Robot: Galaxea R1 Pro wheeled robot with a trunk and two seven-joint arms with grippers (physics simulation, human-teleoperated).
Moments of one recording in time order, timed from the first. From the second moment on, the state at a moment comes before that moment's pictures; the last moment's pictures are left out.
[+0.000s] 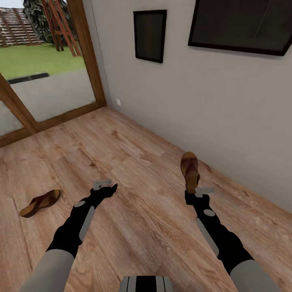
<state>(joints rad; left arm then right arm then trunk) -0.63 -0.03 0.06 -0.98 0.11 0.25 -0.13 -0.56 -0.11 0.28 -1.03 -0.25 0.20 -0.31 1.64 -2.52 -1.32</state>
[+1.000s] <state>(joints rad) -0.63 -0.03 0.06 -0.98 0.11 0.25 -0.13 -0.56 -0.11 0.28 -1.04 -0.25 0.20 -0.31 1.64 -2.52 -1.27</state>
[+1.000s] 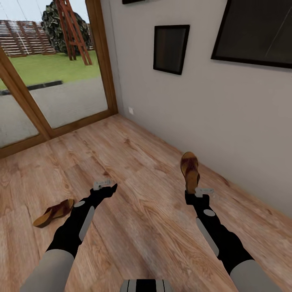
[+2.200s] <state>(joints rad) -0.63 -0.03 0.06 -0.98 0.11 0.25 -0.13 -0.56 -0.11 0.28 -1.03 -0.25 0.20 -0.31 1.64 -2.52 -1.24</state>
